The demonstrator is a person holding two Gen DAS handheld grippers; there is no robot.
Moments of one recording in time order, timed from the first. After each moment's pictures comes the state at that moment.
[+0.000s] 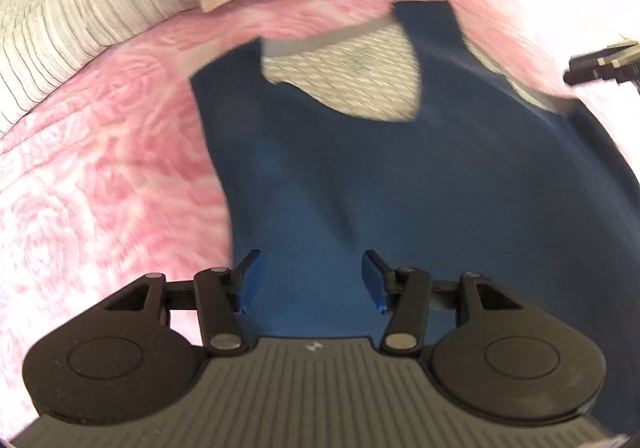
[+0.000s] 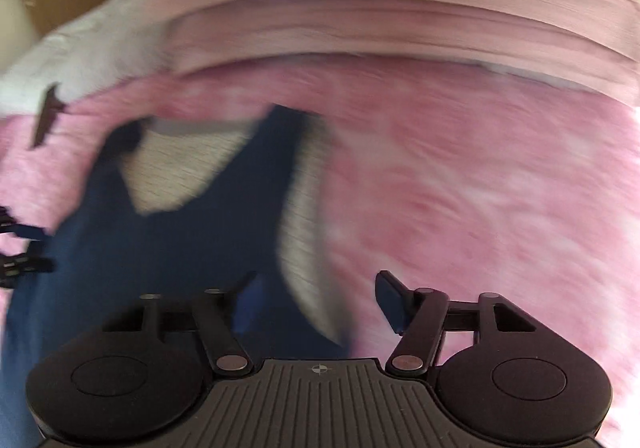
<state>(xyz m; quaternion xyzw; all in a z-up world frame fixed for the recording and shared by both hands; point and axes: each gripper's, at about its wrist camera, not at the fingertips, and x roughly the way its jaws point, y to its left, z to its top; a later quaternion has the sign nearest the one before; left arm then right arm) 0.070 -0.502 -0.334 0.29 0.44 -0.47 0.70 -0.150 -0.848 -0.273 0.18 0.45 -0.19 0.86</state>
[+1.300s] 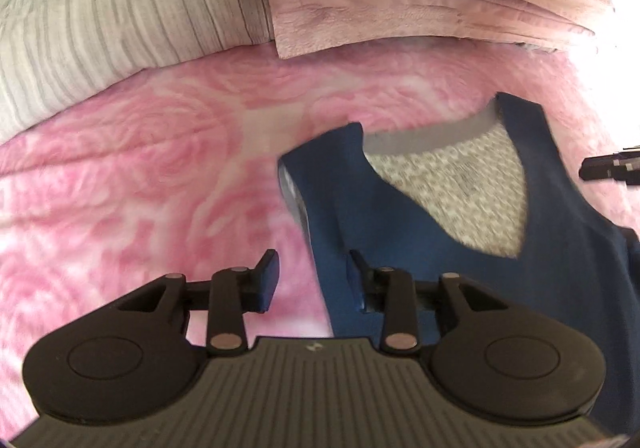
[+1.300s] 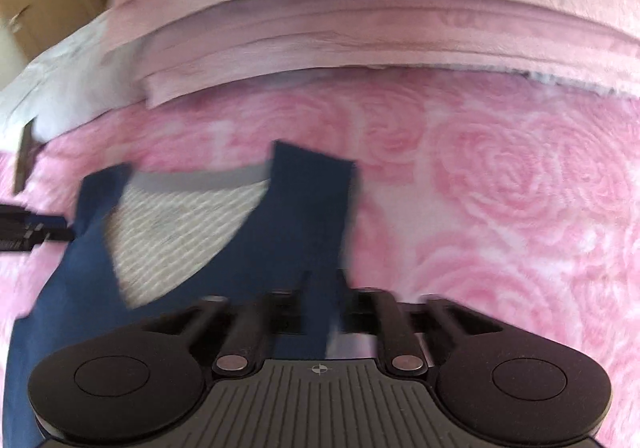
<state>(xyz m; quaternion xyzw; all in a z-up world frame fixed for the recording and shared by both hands) 0.180 -0.525 -0.357 0.20 0.44 -0.45 0.75 -0.089 -0.874 -0.288 0.20 0.43 -0.20 0.86</state>
